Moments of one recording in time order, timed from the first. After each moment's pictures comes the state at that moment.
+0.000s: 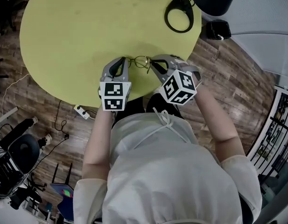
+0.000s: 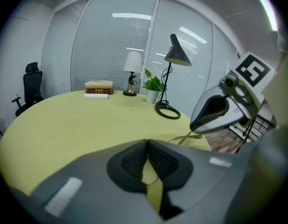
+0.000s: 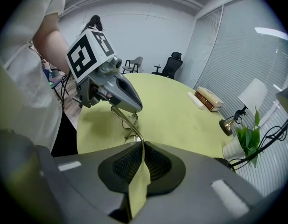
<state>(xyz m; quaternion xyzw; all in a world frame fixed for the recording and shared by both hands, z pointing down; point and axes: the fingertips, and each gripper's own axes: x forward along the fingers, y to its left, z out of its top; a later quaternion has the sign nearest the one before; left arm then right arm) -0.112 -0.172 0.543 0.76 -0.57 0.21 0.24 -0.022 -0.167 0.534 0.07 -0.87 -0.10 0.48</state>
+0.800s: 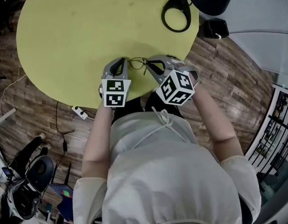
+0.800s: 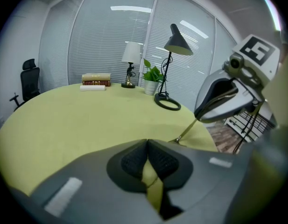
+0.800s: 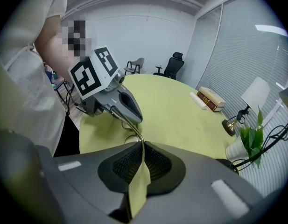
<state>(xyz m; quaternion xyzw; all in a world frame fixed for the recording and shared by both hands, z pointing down) -0.101 -0.173 0.577 0.75 -0.56 0.24 0.26 -0.025 -0.164 0.534 0.06 -0.88 -0.09 0.47</state>
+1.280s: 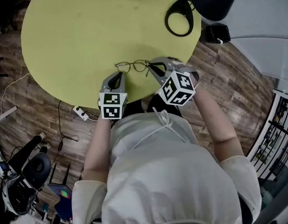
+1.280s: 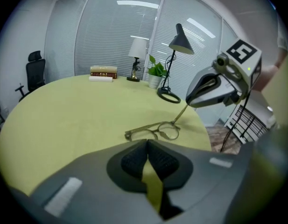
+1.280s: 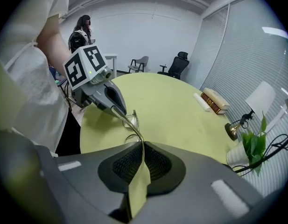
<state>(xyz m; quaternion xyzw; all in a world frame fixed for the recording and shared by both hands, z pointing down) -0.117 -0.119 0.582 0.73 -0.56 0.24 0.31 -0.026 -0.163 0.533 0.03 -0.87 -0.11 0.48</state>
